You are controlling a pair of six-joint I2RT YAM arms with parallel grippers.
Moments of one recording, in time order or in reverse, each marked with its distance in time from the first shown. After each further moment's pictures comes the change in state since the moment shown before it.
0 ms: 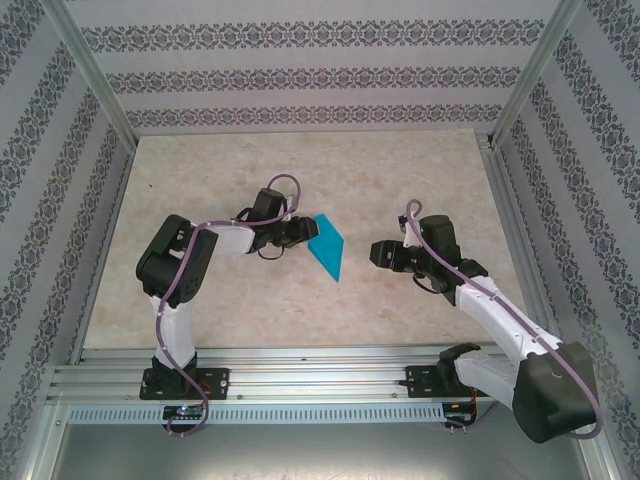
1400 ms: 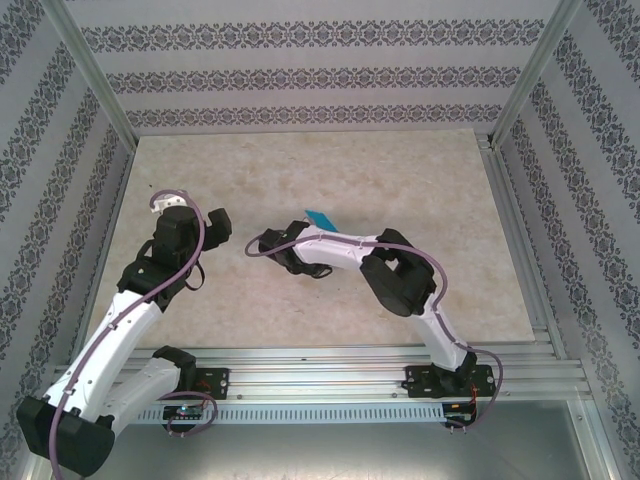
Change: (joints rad) left arm 0.132 -1.096 -0.240 -0.672 -0.838 0.218; right arm 0.705 1.158 1.118 -0.955 1.194 0.010
